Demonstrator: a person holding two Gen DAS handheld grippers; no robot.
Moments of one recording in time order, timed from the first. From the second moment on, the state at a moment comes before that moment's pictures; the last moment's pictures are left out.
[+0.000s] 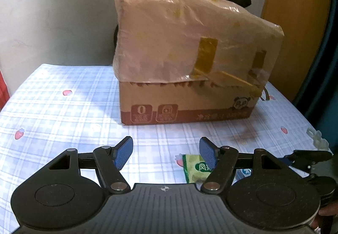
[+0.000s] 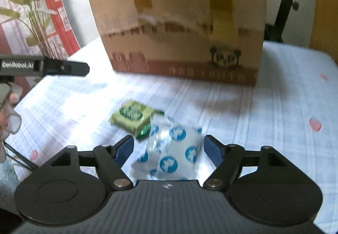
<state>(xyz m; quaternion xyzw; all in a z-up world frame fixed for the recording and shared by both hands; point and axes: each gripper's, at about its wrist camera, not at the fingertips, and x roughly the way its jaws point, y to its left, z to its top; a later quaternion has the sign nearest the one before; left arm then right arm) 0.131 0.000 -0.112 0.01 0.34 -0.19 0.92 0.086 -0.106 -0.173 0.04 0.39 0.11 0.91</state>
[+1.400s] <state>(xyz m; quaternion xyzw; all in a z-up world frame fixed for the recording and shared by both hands) 0.124 -0.062 -0.172 0.01 0.40 -0.21 0.89 0.064 -0.153 -0.189 0.06 0.30 0.04 0.95</state>
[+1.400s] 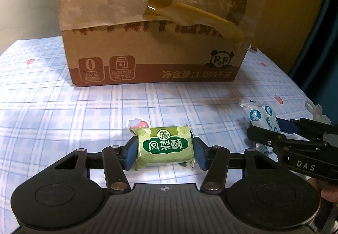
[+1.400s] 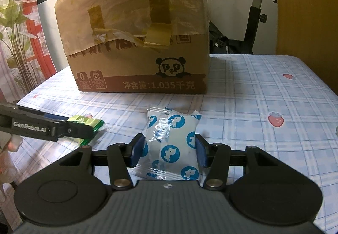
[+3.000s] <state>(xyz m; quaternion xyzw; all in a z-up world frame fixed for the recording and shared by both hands) 0.256 -0.028 0.029 0.03 0.22 -0.14 0.96 0.225 -0.144 -0.006 0.02 0.21 0.02 0.98</state>
